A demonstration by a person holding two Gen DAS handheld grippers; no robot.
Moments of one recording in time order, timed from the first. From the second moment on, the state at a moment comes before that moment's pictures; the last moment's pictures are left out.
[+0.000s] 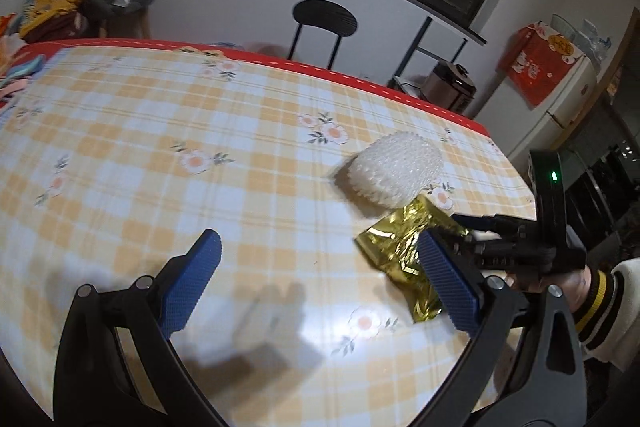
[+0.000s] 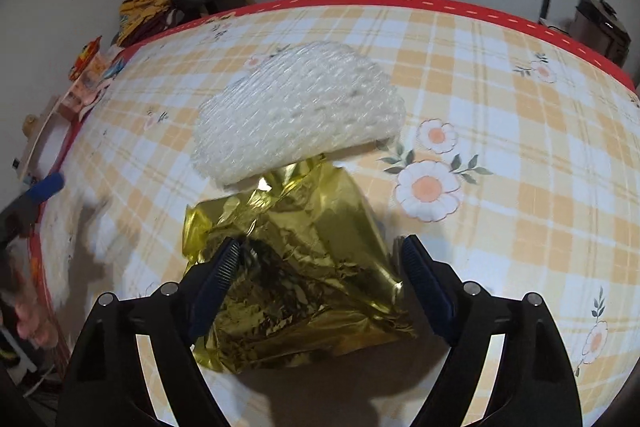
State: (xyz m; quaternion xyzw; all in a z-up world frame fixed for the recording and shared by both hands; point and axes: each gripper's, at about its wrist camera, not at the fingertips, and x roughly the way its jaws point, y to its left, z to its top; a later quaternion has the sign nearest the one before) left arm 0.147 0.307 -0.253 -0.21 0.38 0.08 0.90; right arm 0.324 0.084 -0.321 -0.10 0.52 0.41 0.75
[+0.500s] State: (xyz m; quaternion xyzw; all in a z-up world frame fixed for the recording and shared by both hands) left arm 0.236 0.283 -0.277 -0.16 0.41 -0.02 0.90; right arm 0.307 0.001 -0.284 -0.03 0.50 0.39 0.77
